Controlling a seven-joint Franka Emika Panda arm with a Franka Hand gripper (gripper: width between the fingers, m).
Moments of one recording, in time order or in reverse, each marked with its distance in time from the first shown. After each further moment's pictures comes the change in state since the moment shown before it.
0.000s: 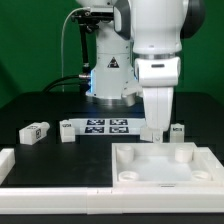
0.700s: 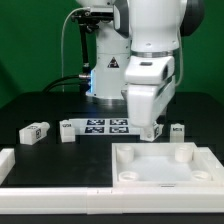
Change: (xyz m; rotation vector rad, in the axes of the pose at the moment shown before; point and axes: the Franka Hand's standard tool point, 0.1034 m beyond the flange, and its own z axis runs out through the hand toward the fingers) arm -0.002 -0.005 0.003 0.012 0.018 0.366
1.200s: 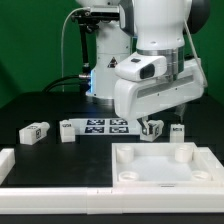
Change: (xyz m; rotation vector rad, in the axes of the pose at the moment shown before) arm 0.017 -0.015 -0.001 0.015 0.014 0.690
